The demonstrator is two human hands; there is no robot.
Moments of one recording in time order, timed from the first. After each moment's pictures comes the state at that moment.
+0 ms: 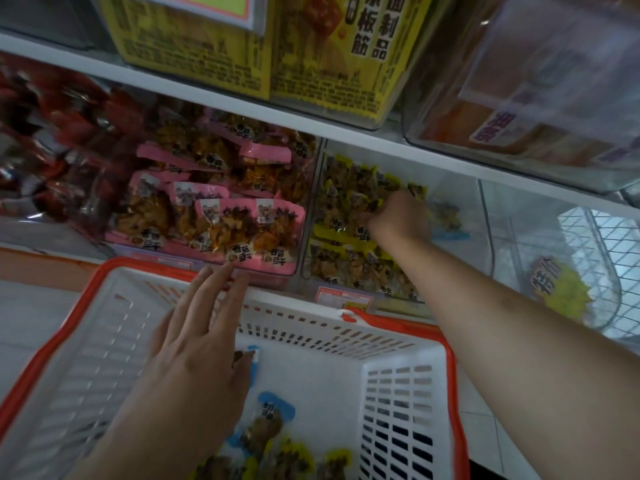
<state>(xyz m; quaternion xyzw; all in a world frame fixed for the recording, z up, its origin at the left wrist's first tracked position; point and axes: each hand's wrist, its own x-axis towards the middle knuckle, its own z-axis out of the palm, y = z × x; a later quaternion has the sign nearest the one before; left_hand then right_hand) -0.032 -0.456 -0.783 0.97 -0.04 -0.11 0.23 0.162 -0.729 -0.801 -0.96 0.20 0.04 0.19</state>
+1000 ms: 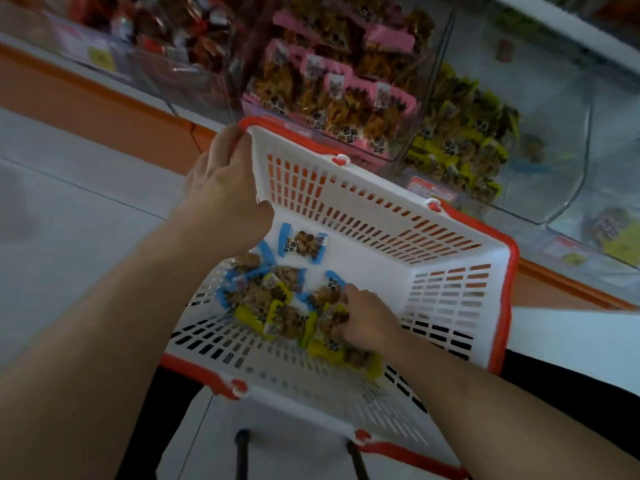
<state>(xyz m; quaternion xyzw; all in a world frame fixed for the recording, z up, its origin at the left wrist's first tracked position) -0.052 -0.367 -0.762 0.95 0.08 -0.11 0.28 -0.115 -0.626 -0.902 -0.89 -0.02 0.44 0.11</state>
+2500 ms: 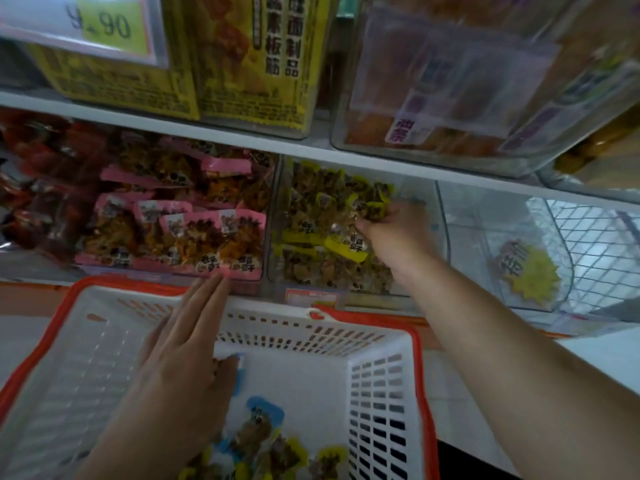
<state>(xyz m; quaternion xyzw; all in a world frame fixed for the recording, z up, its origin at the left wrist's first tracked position) -0.034 -0.471 -0.774 0.96 -0.06 -0.11 0.27 0.110 -0.760 -0.780 -0.86 0.25 -0.01 0.44</state>
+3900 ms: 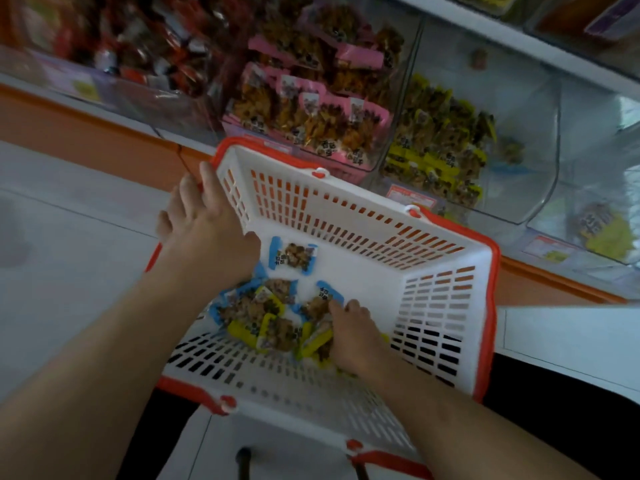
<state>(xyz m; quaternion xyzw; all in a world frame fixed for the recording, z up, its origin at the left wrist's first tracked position) -0.066 -0.389 -0.765 0.95 0.21 -0.16 0.19 -0.140 -0.625 -0.914 -0.91 -0.06 0.40 0.07</state>
